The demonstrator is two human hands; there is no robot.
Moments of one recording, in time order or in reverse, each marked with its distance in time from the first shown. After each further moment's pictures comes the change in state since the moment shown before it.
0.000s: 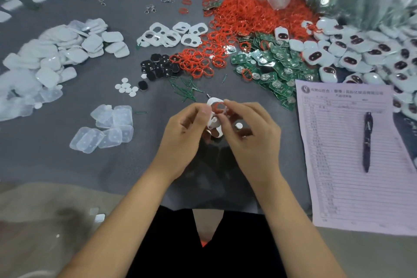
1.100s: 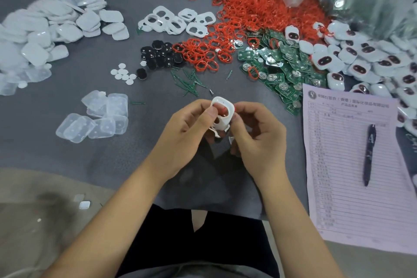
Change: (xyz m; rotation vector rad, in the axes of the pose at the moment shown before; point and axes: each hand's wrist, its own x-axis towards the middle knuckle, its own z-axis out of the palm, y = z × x) left_hand 0.001 -0.002 -0.001 -0.165 -0.102 -0.065; right_hand 0.005 0.000 -0.004 0.297 -0.152 0.291
